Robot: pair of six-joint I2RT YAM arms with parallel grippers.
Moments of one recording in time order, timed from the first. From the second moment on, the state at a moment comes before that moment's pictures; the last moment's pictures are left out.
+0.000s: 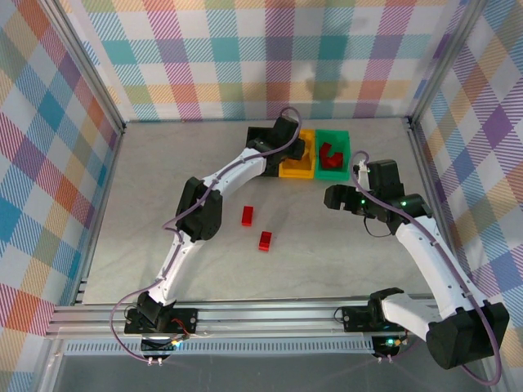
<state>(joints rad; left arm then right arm) -0.65 2.46 2.26 -0.43 -0.08 -0.32 0.25 1.06 0.98 -0.79 -0.21 0.37</state>
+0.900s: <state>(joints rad) -0.54 1.63 1.38 -0.30 -0.23 -0.36 0.72 1.32 0.90 -0.60 0.02 0.59</state>
